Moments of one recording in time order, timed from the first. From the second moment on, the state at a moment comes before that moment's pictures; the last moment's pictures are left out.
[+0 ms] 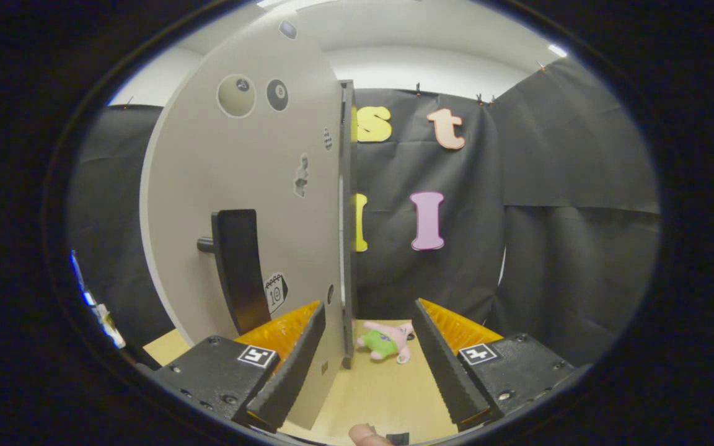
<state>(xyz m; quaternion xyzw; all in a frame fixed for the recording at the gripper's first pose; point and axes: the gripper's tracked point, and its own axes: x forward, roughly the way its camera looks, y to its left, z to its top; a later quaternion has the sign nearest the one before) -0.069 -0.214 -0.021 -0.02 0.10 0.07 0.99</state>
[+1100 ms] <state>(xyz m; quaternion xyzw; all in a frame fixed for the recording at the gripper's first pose) -0.042 -0.056 -0.051 -0.06 0.08 0.06 0.99</state>
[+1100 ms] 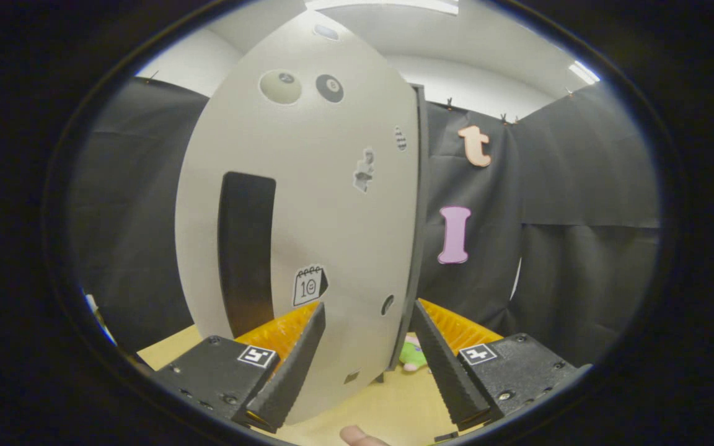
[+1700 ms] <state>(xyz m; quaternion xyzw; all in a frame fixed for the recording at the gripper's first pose) -0.022 0.025 -0.095 -0.04 0.09 0.07 0.99</state>
